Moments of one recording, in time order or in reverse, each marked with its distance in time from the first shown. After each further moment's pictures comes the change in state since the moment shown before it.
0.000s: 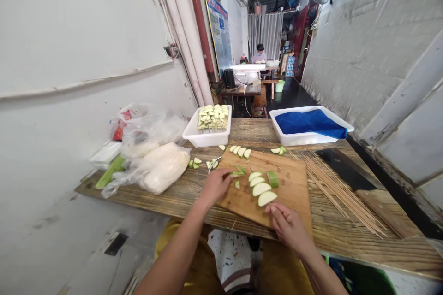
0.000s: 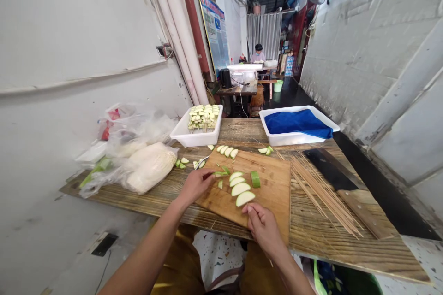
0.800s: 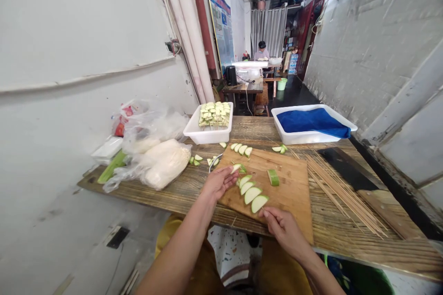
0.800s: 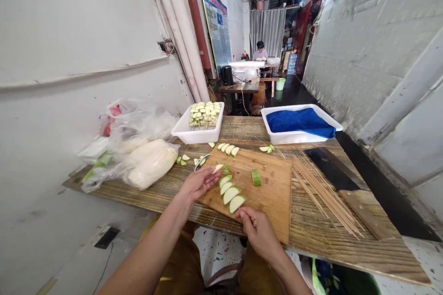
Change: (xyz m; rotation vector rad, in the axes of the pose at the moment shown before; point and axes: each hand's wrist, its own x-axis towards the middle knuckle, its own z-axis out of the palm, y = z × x) left_hand 0.002 0.013 0.013 -1.213 0.111 -0.745; right_hand -0.003 0.004 0.003 -0.289 -0.121 -0.135
